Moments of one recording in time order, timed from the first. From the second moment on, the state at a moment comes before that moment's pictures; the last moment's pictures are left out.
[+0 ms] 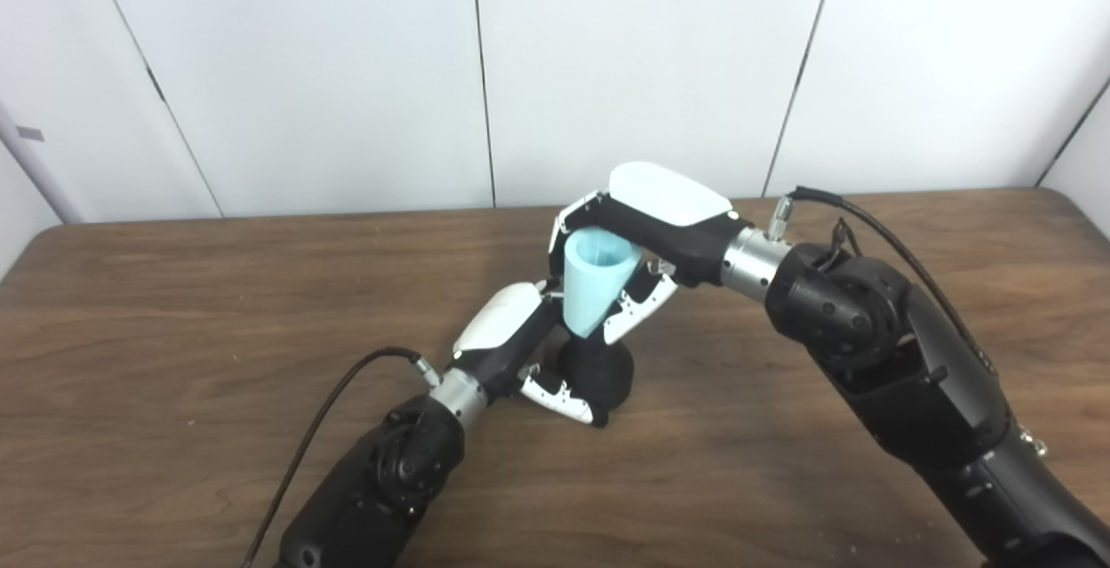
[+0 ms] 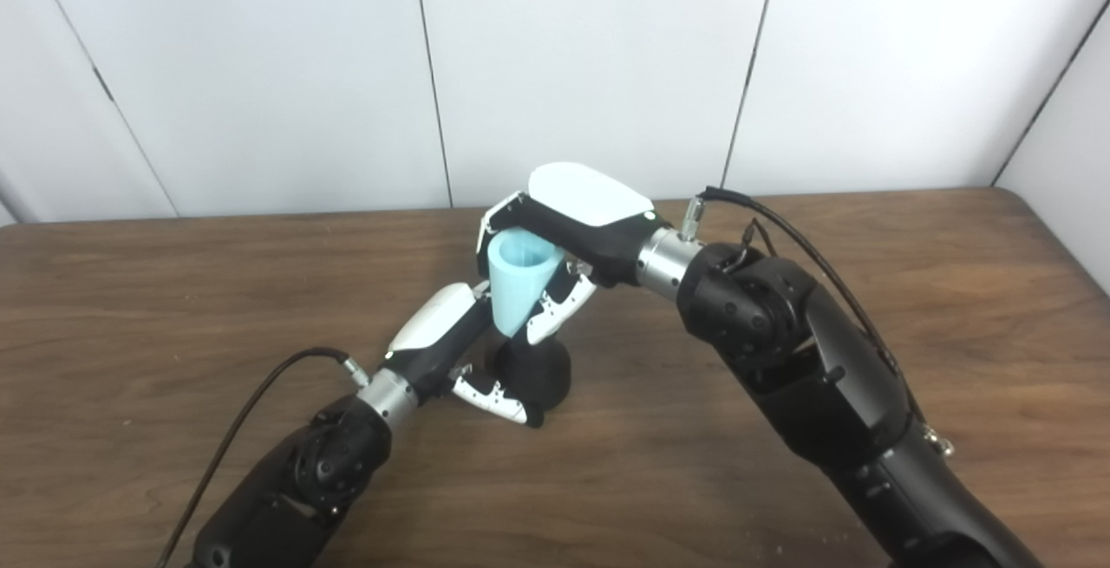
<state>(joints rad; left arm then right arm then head) -0.45 0.19 -0.49 0.26 0.50 -0.04 -0.10 -0.64 -0.40 0.39 -0.21 -0.53 0.12 0.53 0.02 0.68</state>
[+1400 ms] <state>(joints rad) -0.44 0.20 -0.50 0.21 0.51 0.02 -0.15 -0.61 -0.38 0.37 -0.20 -0.52 0.12 0.50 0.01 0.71</state>
